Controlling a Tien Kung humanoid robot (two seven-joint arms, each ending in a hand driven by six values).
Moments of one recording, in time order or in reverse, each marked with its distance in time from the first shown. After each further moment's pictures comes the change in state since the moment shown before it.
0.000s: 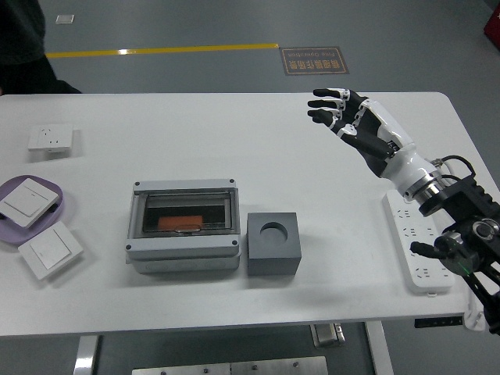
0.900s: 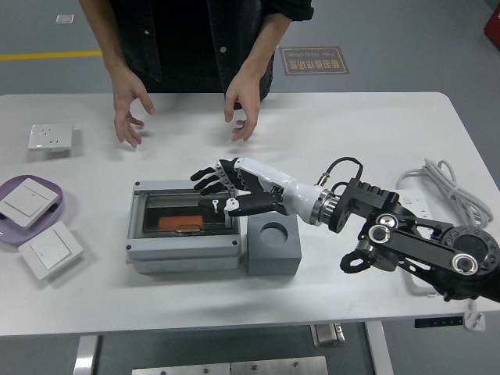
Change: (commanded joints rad) left arm -0.033 -0.014 -0.062 -0.009 0.092 0.003 0.013; right arm 0.474 0.014 -0.671 -0.090 -0.054 -0.020 -0.058
